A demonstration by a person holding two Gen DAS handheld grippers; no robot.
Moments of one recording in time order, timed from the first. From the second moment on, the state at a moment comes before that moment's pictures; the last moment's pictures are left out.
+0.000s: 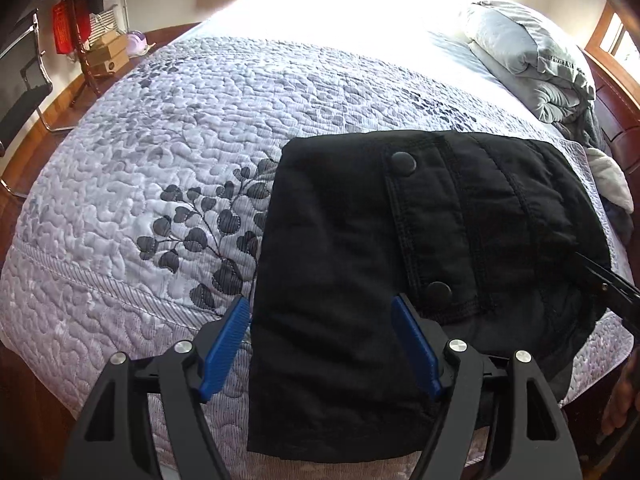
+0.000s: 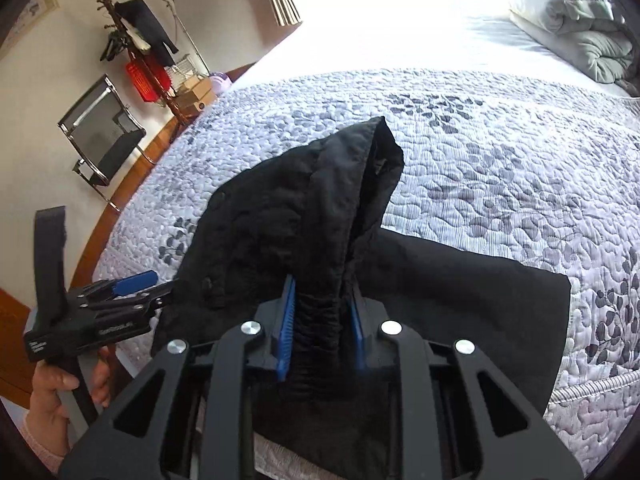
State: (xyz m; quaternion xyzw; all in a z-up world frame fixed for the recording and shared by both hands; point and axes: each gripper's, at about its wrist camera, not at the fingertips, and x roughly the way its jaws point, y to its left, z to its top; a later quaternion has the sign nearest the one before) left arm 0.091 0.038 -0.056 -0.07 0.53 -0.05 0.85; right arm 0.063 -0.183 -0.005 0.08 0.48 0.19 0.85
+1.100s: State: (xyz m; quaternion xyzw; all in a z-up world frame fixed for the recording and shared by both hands) left arm 0.088 -0.077 -0.052 0.04 0.51 -0.12 0.85; right arm 0.025 -0.335 -0.057 0.12 0.53 0.04 0.84
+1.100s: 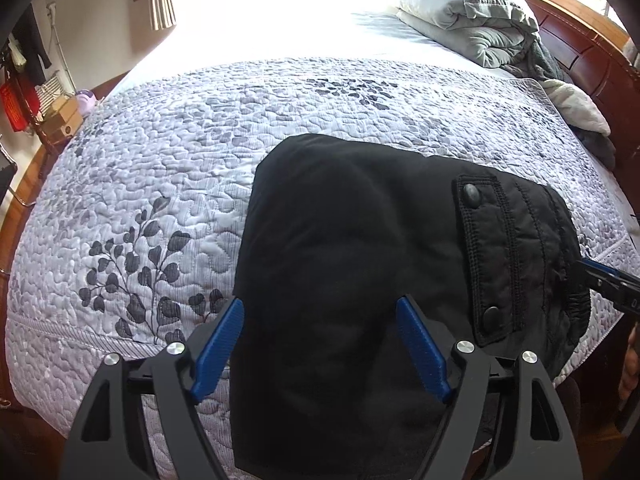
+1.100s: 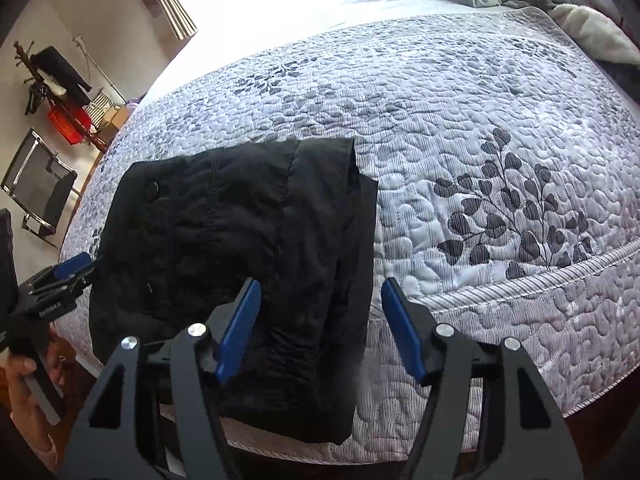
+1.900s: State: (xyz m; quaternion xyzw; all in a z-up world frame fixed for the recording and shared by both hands) left arm 0.070 -0.069 -0.062 0.03 0.53 -0.11 0.84; right arm -0.015 -0.320 -0.064 0.11 0.55 0.04 0.83
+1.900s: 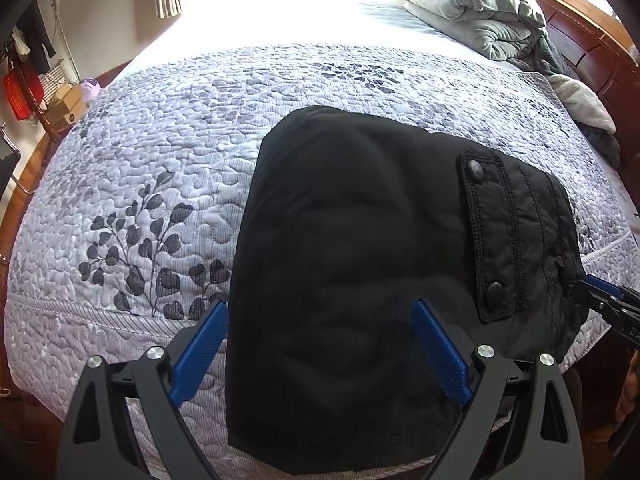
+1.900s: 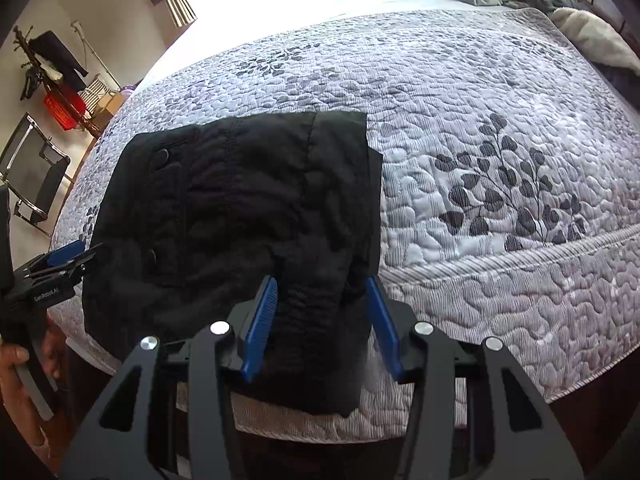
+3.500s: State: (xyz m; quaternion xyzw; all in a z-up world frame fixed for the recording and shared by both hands) left arm 0.022 -0.080 -0.049 0.06 0.51 -0.13 0.85; right arm -0.027 -0.288 -0.067 0.11 0.54 0.06 0.83
